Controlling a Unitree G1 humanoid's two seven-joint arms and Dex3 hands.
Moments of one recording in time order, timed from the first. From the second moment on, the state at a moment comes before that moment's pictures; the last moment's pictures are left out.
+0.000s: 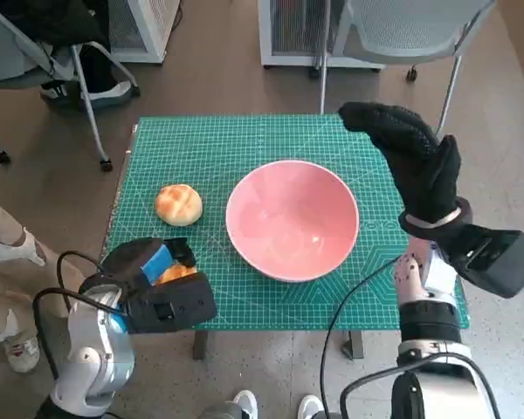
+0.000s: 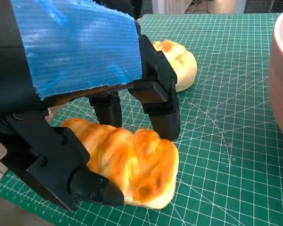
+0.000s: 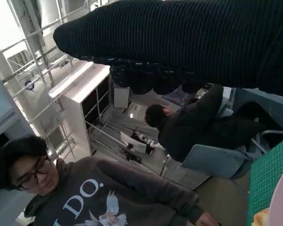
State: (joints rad) left arm -0.18 0.53 -0.26 -0.28 0.93 0.58 -0.58; right arm -0.81 -0.11 -0.24 0.80 0.44 -0.79 0.84
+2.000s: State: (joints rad) left arm -0.63 0.51 -0.15 -0.46 0.80 0.45 -0.63; right arm -0.81 -0.11 -0.25 0.80 0.46 -0.78 0.85
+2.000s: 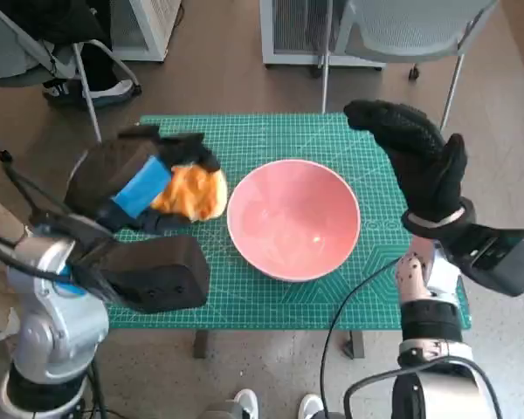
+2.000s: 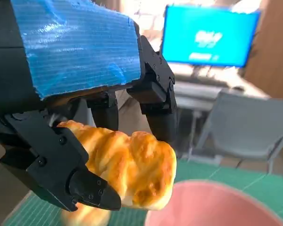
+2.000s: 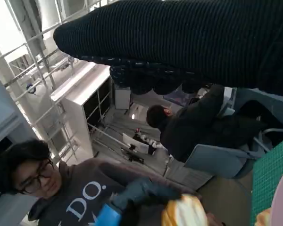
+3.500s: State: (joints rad) left arm -1.15 0.17 -0.50 0.35 0.86 0.45 -0.69; right arm -0.74 -0.12 -0.27 0.72 0.46 -0.80 0.79
